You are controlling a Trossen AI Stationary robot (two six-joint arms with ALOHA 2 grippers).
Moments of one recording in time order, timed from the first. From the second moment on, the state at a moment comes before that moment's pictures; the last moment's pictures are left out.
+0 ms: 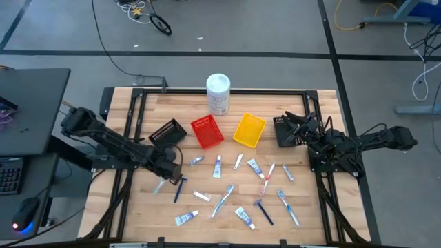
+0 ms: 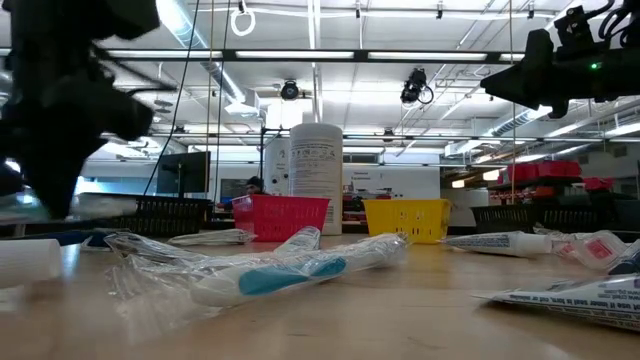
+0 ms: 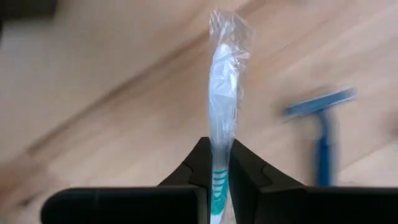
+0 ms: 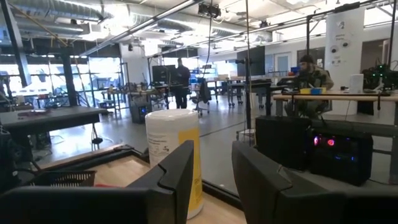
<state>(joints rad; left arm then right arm) -0.39 1.36 0.71 -0.72 -0.09 -1.37 0.08 0.46 0.01 0.74 0.81 -0.15</state>
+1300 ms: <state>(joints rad) 0.26 1.36 0.80 -0.65 -0.35 -0.36 0.08 0.46 0.01 0.68 0.75 -0.04</state>
